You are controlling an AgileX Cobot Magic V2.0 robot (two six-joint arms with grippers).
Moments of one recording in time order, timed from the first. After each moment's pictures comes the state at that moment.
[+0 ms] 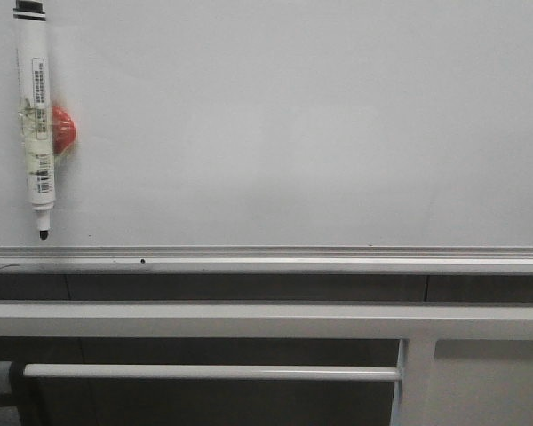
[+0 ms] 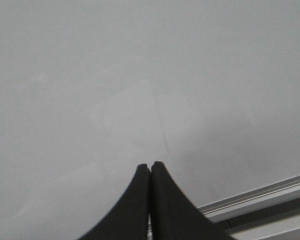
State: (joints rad) left arm -0.02 0.37 -0.32 -0.95 0.39 0.68; right arm -0.03 -0.01 0.02 0.51 0.07 -0.04
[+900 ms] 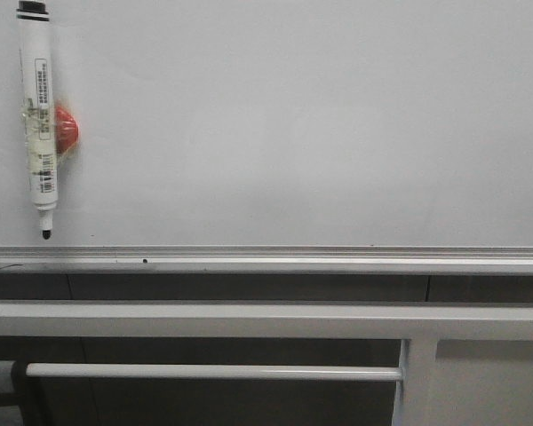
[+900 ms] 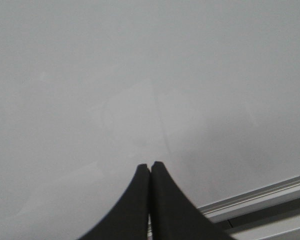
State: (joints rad) left arm -0.49 0.26 -0.06 -0.39 -0.08 0.10; right arm -0.03 -0.01 0.02 0.51 0.07 -0.04
